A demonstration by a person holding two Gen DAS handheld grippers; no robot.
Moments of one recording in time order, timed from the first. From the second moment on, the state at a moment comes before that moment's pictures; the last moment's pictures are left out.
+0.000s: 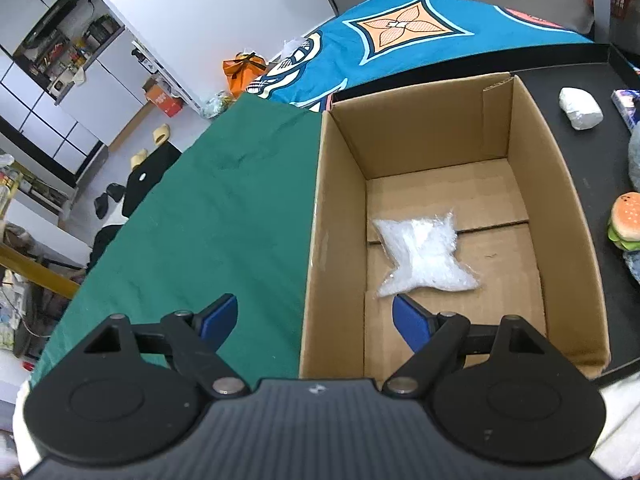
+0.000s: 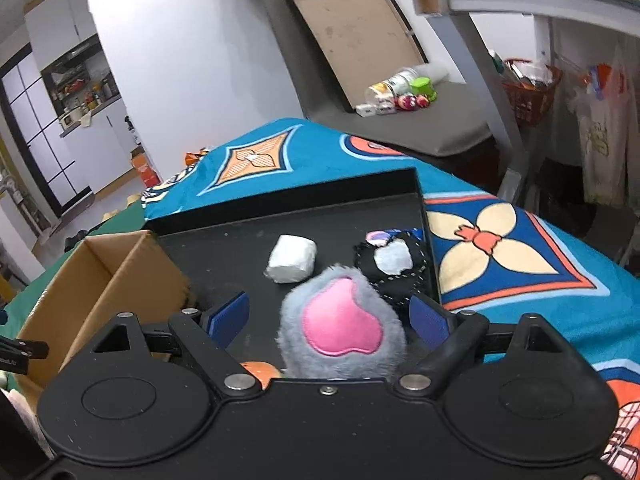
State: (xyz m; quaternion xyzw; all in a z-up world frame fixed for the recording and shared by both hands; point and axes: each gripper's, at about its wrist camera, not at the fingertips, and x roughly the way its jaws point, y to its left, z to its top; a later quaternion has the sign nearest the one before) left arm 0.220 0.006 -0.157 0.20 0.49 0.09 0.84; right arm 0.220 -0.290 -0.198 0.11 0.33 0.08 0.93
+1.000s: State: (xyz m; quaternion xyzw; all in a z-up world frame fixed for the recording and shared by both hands) left arm 0.230 0.015 -0.159 0.16 0.53 0.11 0.83; right arm 0.227 -0.289 -0.201 0.18 0.38 0.10 0.90
